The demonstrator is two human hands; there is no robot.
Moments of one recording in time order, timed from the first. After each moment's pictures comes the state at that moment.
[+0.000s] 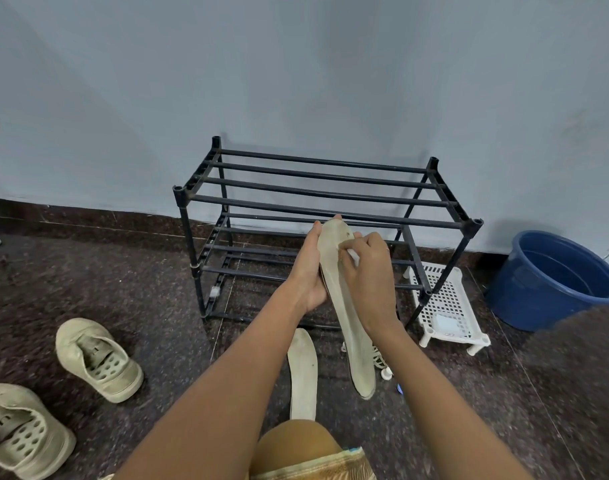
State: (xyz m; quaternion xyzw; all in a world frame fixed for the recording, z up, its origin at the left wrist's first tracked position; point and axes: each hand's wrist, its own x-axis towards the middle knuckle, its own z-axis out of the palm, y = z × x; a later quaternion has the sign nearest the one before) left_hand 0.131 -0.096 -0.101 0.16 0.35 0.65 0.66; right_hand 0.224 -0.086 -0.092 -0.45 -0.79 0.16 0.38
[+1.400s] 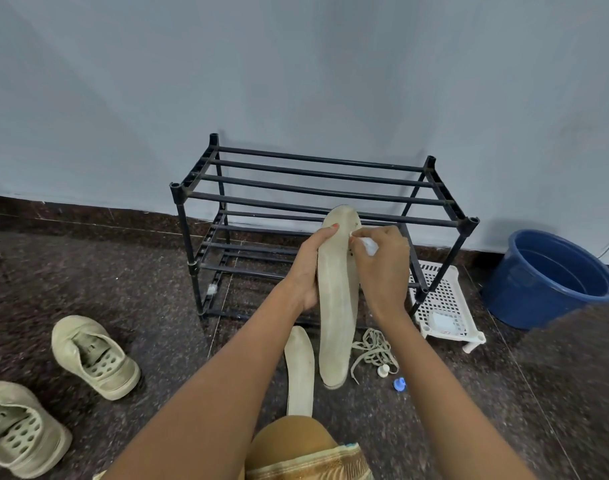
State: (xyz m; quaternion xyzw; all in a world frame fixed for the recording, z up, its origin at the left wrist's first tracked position) left_hand 0.133 -0.107 -0.095 0.22 0.39 0.60 0.66; right_hand 0.233 -0.080 -0.077 -0.49 -0.72 0.21 0.45
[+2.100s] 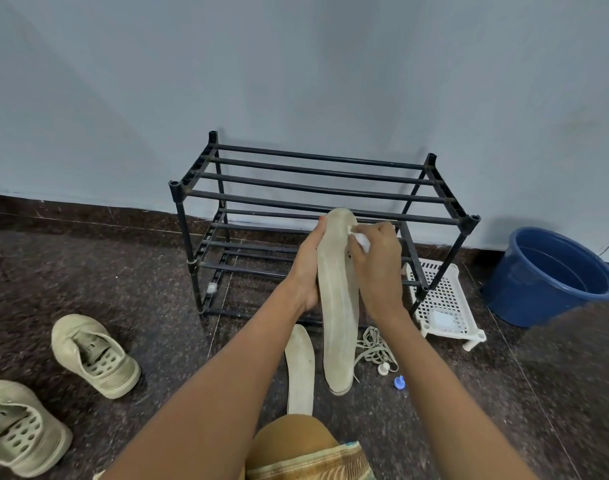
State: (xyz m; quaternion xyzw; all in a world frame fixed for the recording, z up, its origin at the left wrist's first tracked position) left_hand 0.133 -0.101 -0.103 0.21 0.39 0.61 0.65; right_hand 0.229 -0.073 -0.084 -0.46 -0.76 0.18 0.42
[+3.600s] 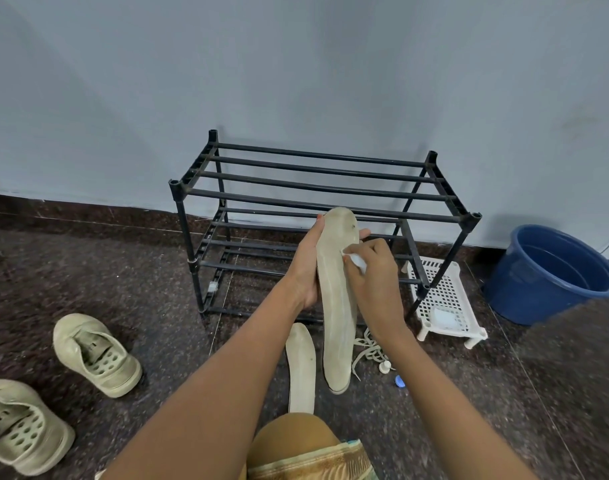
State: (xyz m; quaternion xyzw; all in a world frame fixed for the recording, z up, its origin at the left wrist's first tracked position) left_hand 0.132 -0.103 -0.101 0.23 0.39 0.59 0.67; right_hand 0.240 -0.088 -0.101 -0.42 -0.79 0.19 0.40
